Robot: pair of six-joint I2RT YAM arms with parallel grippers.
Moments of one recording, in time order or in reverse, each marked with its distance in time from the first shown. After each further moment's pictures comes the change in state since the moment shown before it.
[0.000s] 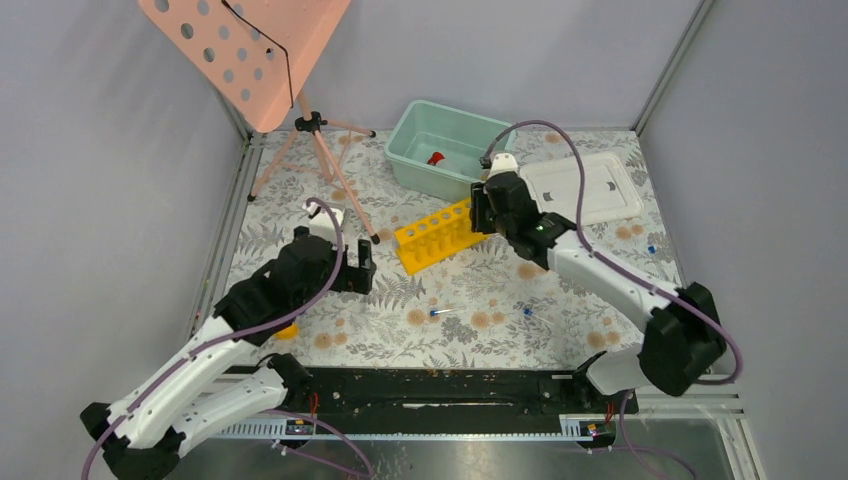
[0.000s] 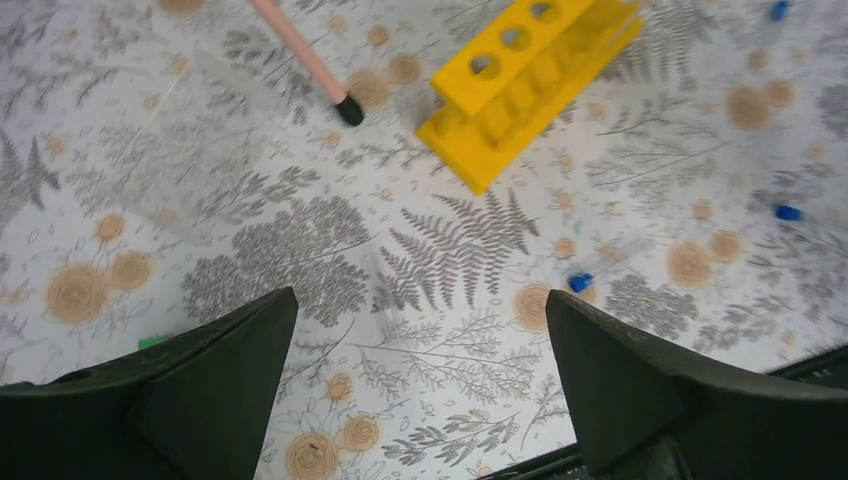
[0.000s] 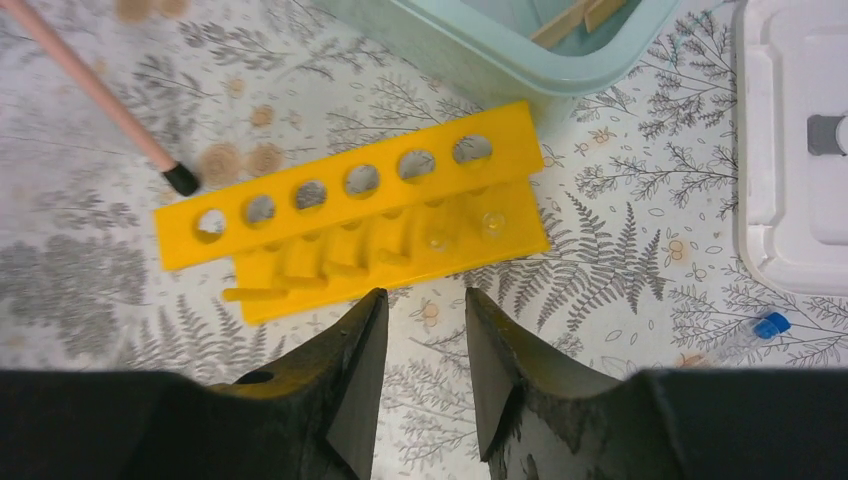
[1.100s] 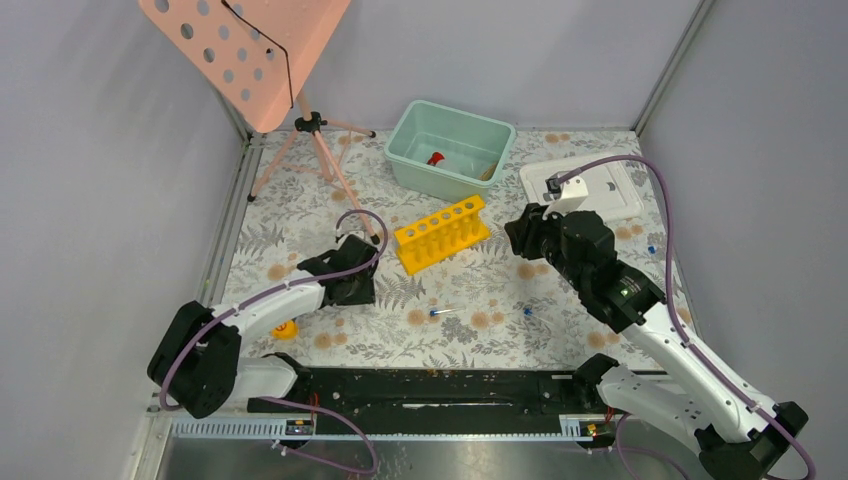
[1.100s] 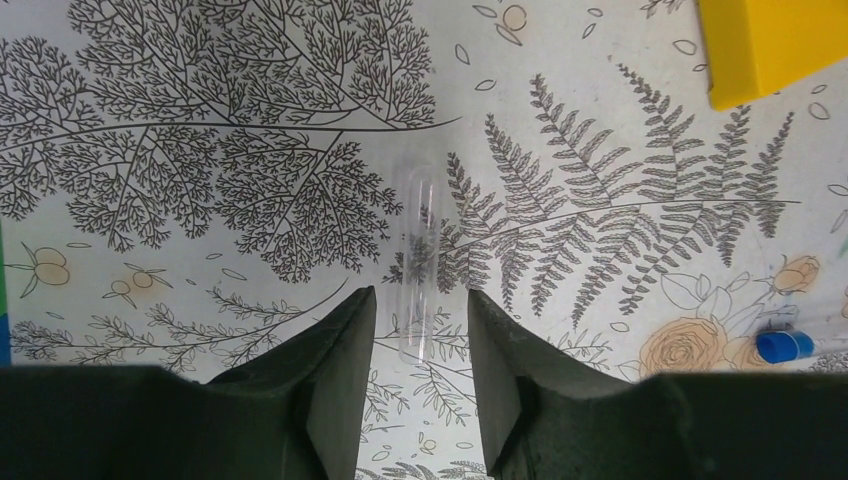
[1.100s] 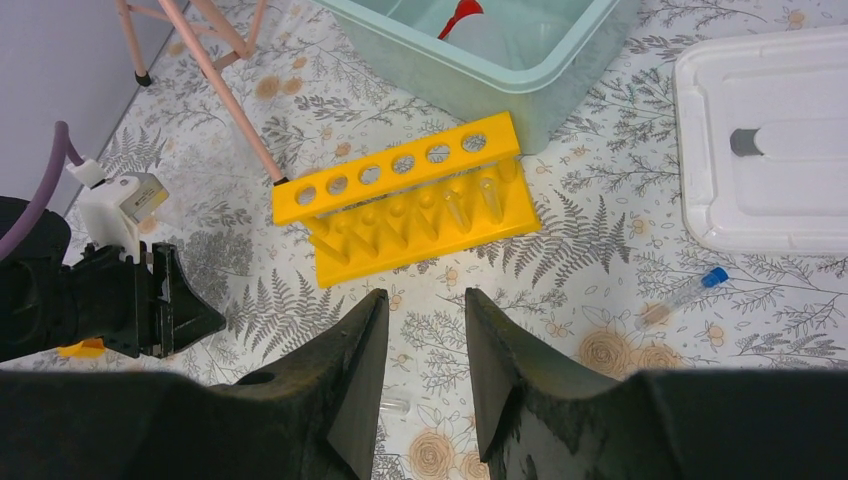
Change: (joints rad) left arm 0.164 0.533 -0.226 0.191 0.093 -0.307; right arm 0.002 -0.608 -0.186 -0.126 -0.038 0.043
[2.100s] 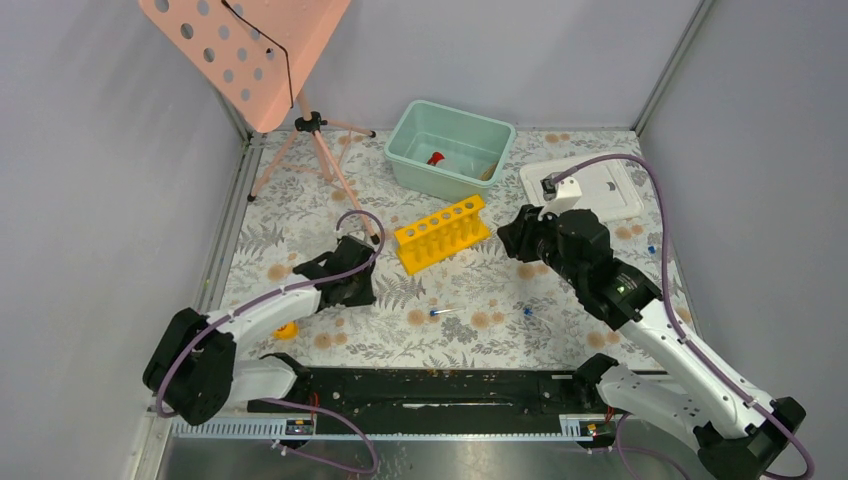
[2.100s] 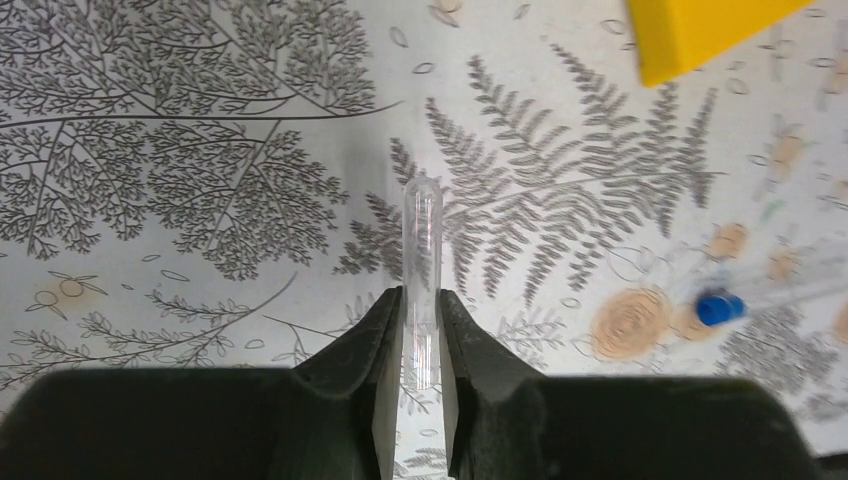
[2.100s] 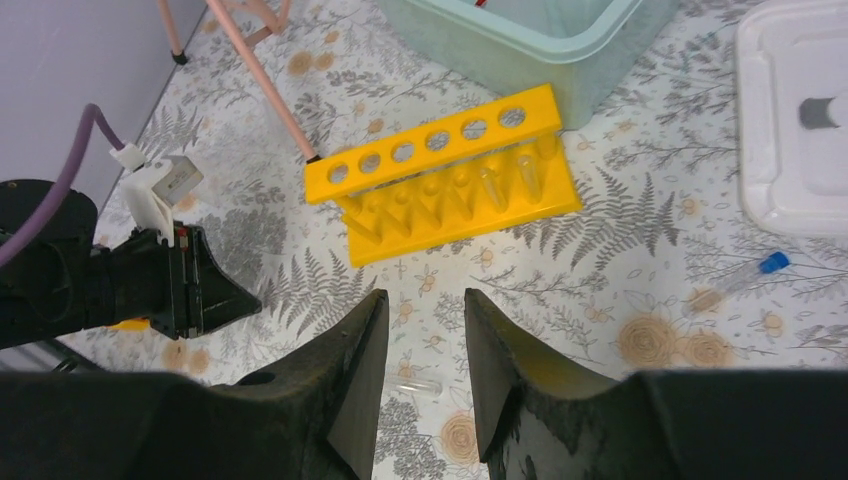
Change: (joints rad) left arm 0.008 -0.005 -0.035 0.055 0.077 -0.017; right arm 0.000 0.011 0.001 -0.014 -0.056 0.047
